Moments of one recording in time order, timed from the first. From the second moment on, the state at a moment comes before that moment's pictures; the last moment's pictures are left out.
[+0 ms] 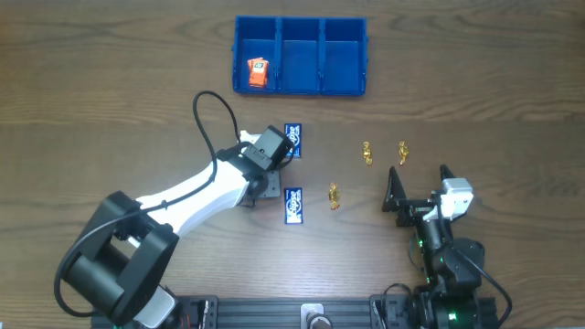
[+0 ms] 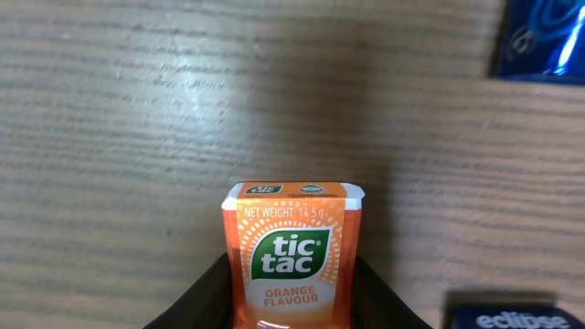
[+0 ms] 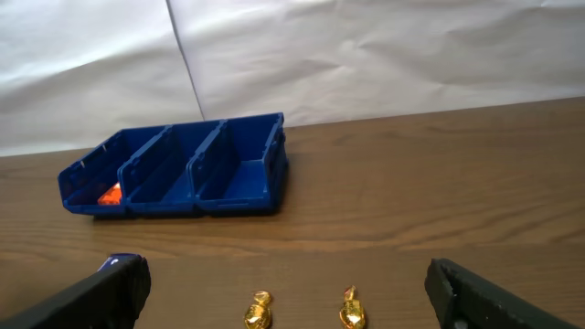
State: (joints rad) left arm -0.66 1.72 0.91 -0.55 -0.11 -0.70; right arm 0.08 0.01 0.01 -0.08 -0.02 0.16
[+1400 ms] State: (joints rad) left arm -0.33 2.23 2.13 -0.91 -0.06 -0.29; right arm 0.08 0.01 0.01 -0.08 -0.02 0.16
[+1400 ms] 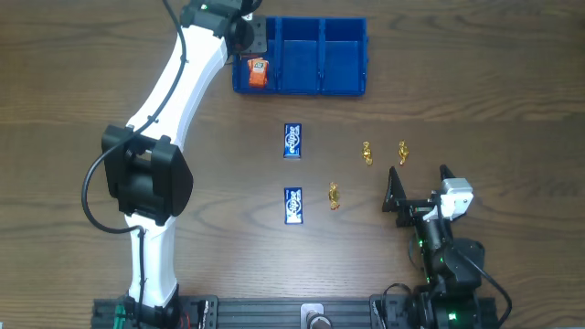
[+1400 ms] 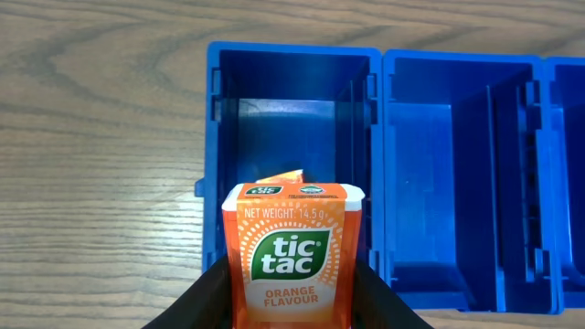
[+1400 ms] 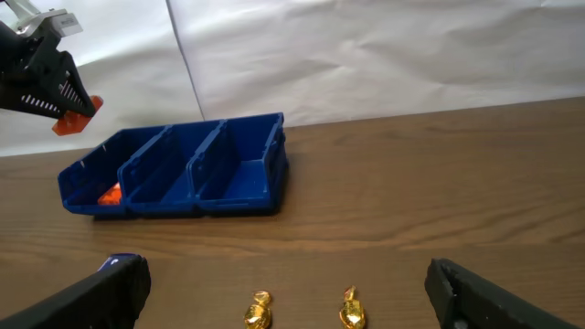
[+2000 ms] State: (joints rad) left arm -0.34 2.24 2.13 -0.89 -0.03 -0.28; right arm 0.08 0.01 0.01 -0.08 -0.02 0.16
